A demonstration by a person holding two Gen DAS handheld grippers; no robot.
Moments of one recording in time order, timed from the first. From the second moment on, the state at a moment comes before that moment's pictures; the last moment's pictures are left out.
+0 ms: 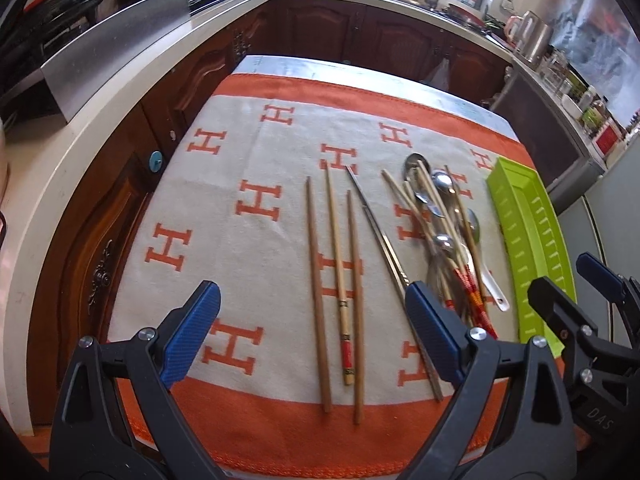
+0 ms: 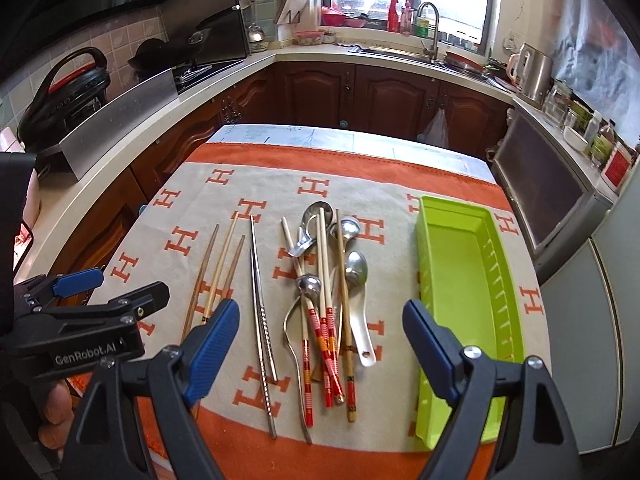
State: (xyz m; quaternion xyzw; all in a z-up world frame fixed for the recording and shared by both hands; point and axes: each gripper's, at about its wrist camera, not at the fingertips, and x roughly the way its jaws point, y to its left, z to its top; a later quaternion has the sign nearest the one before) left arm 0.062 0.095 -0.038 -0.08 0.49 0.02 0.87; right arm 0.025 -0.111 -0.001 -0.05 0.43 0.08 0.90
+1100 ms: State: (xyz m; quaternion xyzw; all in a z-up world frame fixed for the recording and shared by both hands) left arm 0.097 0.091 -0.136 -0.03 0.54 0.06 0.84; right arm 0.062 -0.083 -0.070 -0.02 0.52 0.13 0.85
